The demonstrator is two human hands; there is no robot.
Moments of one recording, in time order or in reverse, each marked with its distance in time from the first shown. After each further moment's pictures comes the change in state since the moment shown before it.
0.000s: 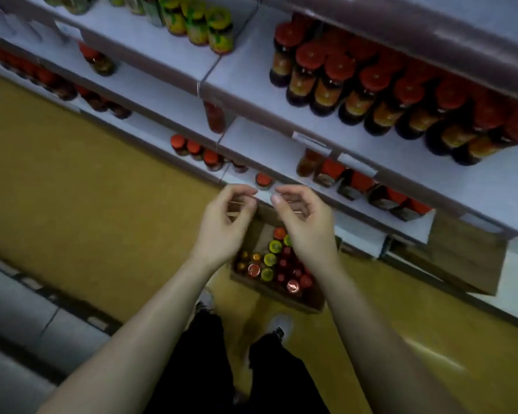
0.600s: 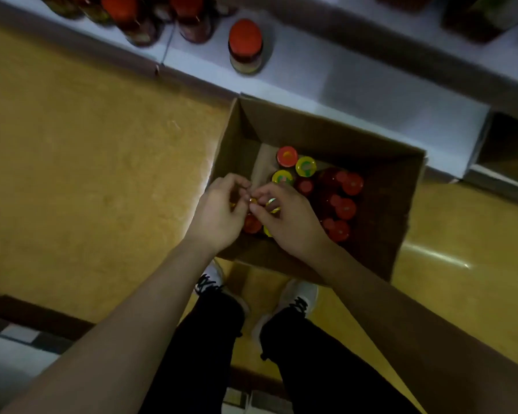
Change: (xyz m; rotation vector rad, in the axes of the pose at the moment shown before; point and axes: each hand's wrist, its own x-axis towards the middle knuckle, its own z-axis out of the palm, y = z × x) left_hand 0.062 -0.459 0.154 0.482 -0.389 -0.210; right_hand 0.074 0.487 0.087 -0.399 -0.329 0.182
